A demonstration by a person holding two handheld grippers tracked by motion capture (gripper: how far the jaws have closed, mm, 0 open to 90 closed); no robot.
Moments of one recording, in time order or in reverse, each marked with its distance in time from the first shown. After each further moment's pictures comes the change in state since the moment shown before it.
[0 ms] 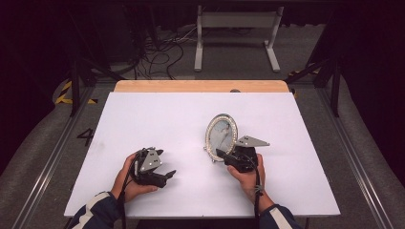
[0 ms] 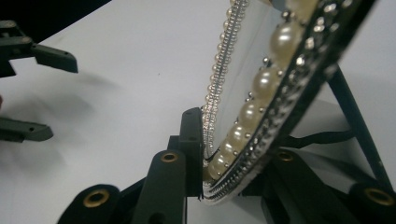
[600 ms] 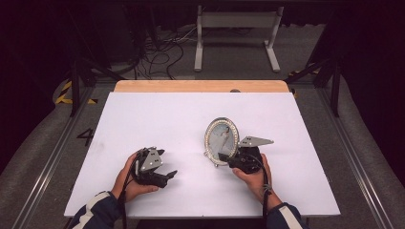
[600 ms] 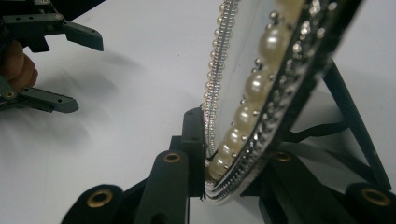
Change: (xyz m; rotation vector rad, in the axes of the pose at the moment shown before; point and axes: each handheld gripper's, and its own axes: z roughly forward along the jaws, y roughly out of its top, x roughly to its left) left arm -0.001 0.004 0.001 -0.008 -0.021 0.004; right arm -0.009 0.001 -0.010 0.064 0.095 -0.032
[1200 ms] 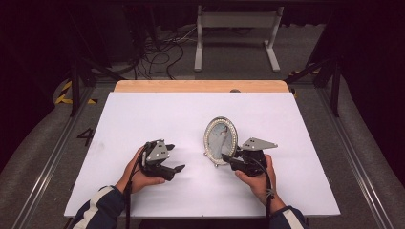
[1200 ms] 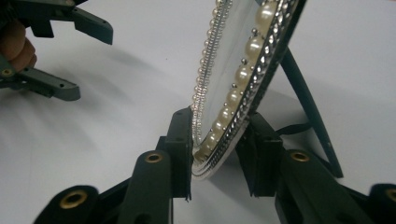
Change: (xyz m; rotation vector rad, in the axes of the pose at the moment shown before) left arm 0.010 0.031 0.019 -0.048 -0.120 0.015; right arm 0.011 0.001 -0.019 -0.021 -0.095 -0.077
